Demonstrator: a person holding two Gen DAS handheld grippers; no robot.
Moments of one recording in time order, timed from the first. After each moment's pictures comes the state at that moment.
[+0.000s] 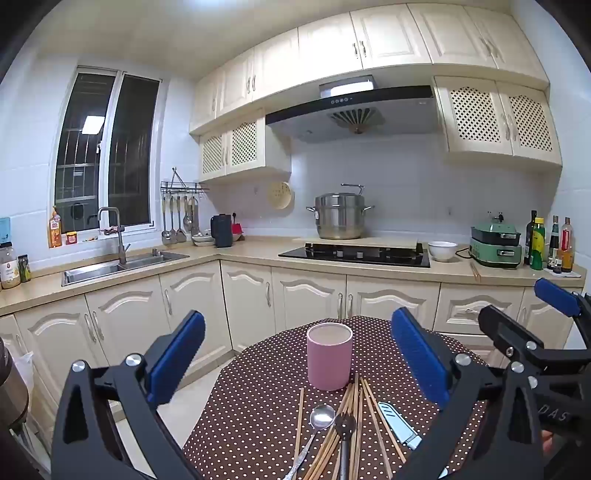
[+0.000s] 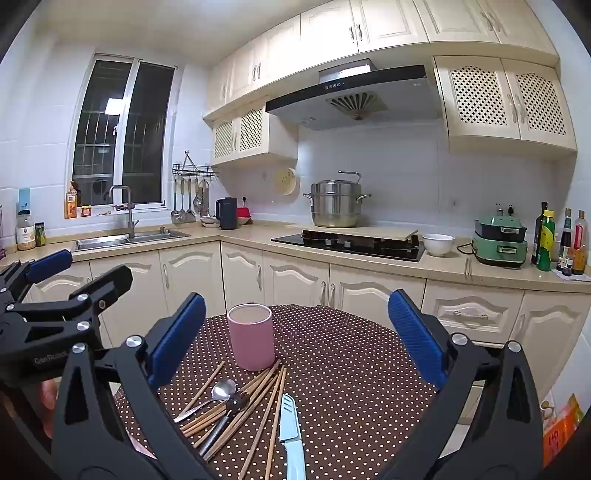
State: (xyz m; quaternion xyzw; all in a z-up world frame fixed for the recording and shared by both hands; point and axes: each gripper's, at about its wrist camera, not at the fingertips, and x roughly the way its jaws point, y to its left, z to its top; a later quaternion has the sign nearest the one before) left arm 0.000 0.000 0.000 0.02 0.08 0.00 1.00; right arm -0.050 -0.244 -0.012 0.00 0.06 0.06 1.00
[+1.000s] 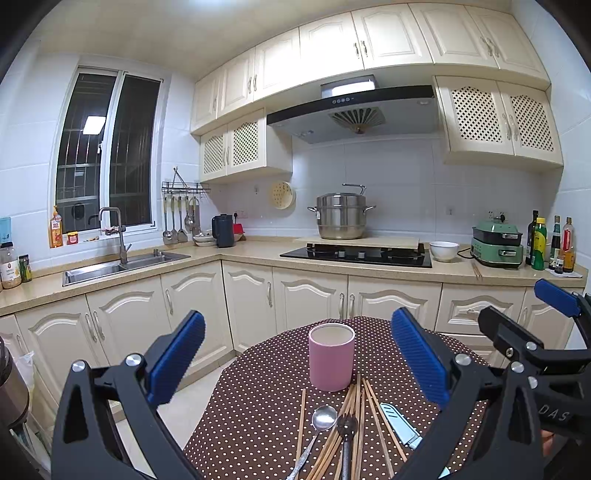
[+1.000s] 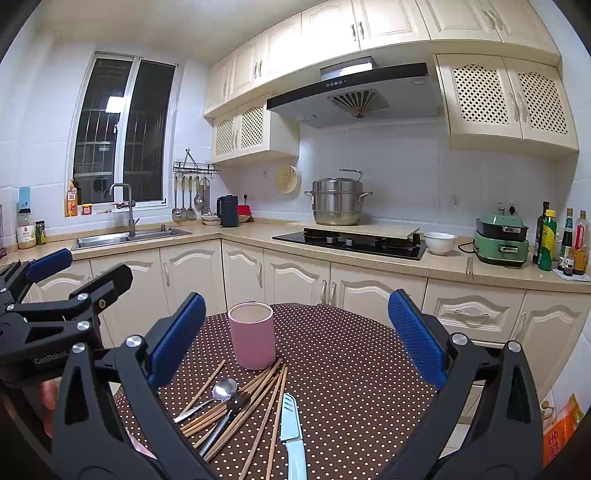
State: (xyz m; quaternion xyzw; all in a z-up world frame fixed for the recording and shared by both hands) left arm 0.002 0.003 -0.004 0.02 0.08 0.00 1.00; right arm -0.045 -0.241 -0.012 0.00 0.06 0.06 1.00
